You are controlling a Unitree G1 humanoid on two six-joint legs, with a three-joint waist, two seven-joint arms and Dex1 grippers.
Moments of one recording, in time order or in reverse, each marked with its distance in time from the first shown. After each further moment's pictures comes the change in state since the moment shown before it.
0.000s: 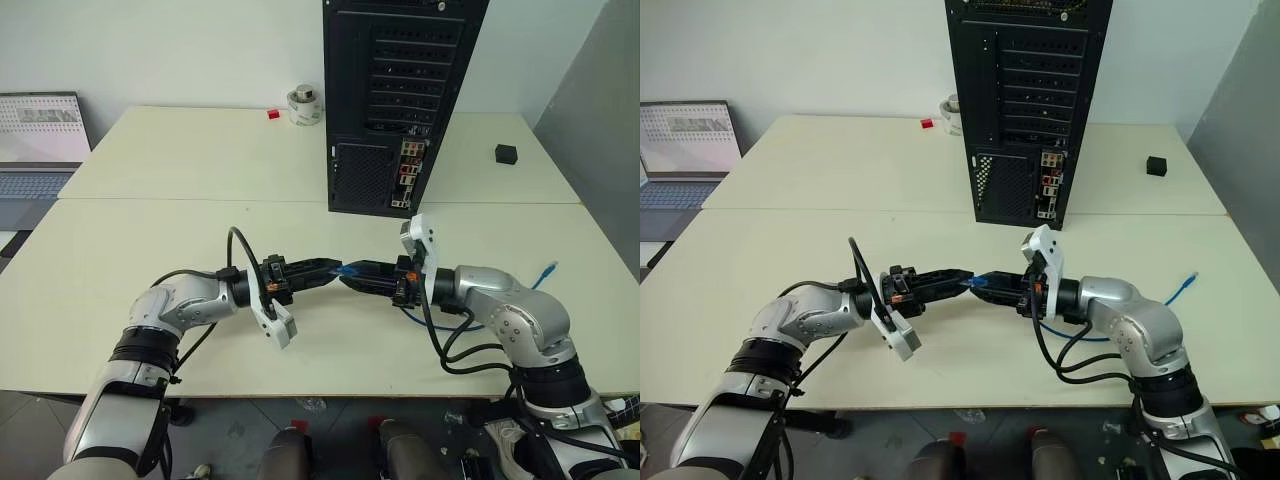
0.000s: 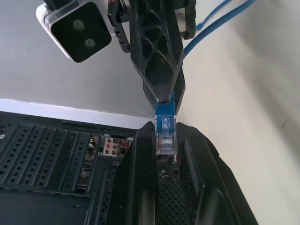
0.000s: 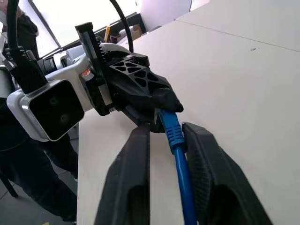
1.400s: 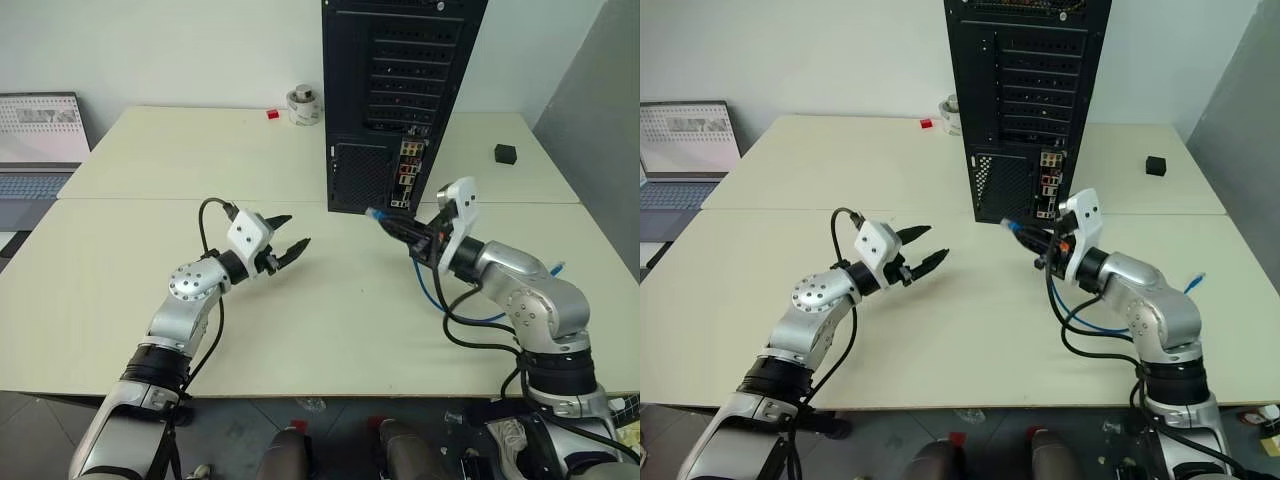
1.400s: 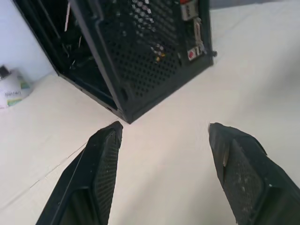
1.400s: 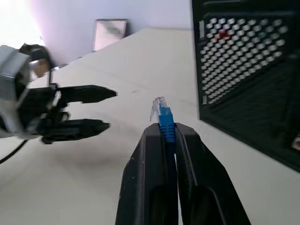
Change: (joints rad) left arm 0.064 -0.075 0.006 -0.271 -1.077 1.382 -0.470; right arm -0.065 0.073 -0.131 0.037 -0.155 -0.088 -0.373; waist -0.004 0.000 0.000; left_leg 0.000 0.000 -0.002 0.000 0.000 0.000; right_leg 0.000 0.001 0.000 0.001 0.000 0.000
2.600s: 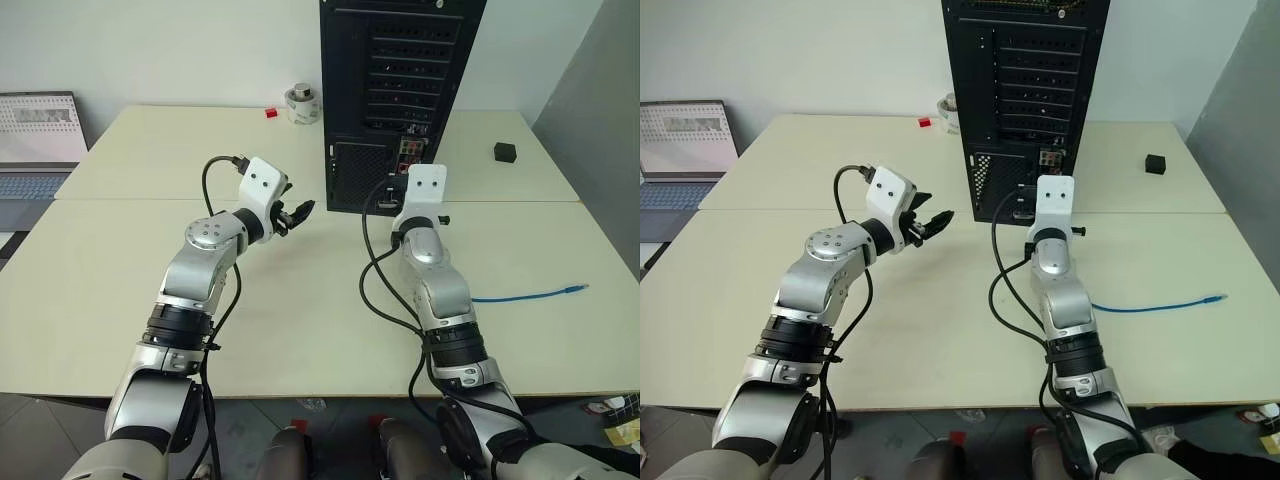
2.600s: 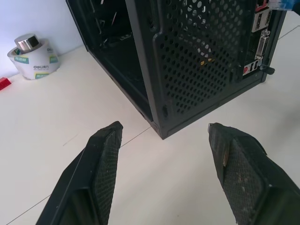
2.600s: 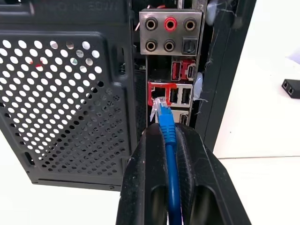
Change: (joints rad) left arm -0.171 -0.082 0.057 -0.073 0.133 0.372 0.086; right arm -0.171 0.420 0.016 0.409 -0.500 -0.355 -0.707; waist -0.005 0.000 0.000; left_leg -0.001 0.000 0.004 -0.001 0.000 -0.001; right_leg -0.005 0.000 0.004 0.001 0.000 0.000
